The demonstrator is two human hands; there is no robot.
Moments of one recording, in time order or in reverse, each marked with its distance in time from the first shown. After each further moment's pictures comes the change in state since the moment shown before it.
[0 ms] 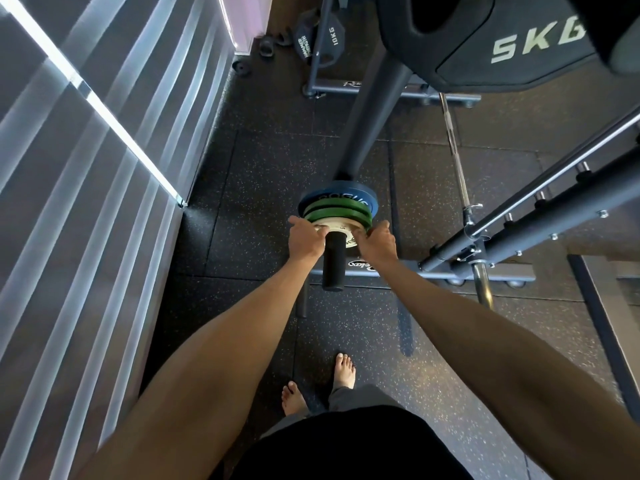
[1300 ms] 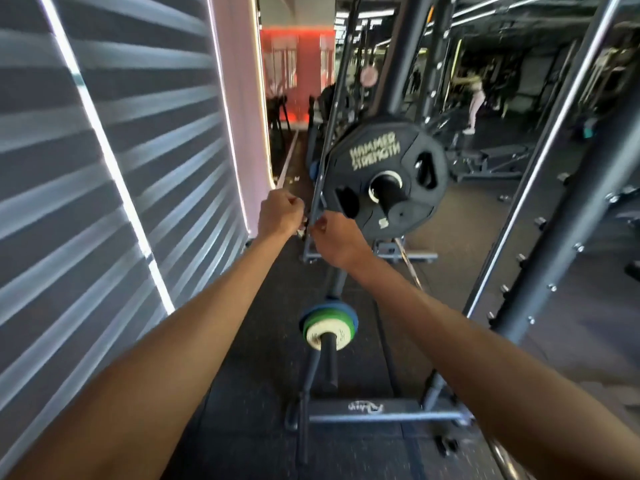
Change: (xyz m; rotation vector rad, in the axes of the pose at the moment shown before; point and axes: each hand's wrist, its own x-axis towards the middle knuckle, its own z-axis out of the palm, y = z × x) left_hand -0.163 0.226 -0.218 -0.120 0.338 0.595; right_hand -0.234 -0.224 -0.153 -0.168 0.247 -0.726
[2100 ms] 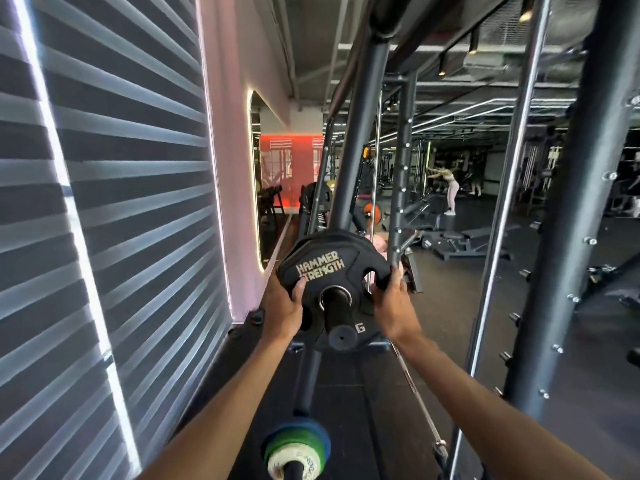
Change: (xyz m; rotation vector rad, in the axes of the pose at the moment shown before) left_hand 0.021 0.065 0.088 -0.197 0.084 0.185; right_hand 0.061 0.122 -0.139 0.146 0.307 0.049
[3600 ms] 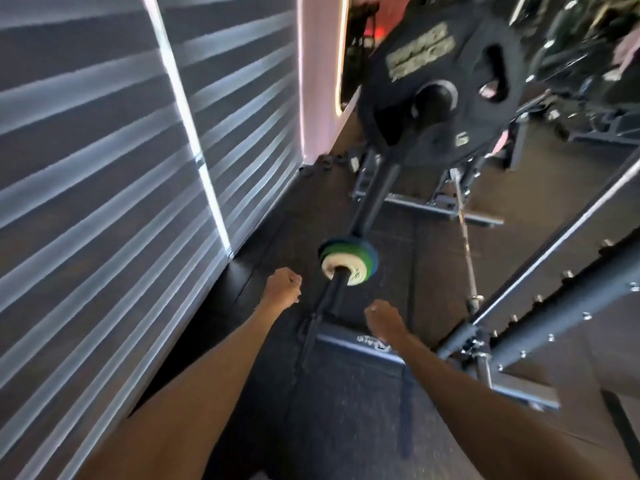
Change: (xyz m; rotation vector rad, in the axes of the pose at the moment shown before) left_hand -0.229 -0.235 -0.062 0.253 -0.219 -0.806; right_hand -0.224 0.187 0.177 -0.572 -0.927 0.001
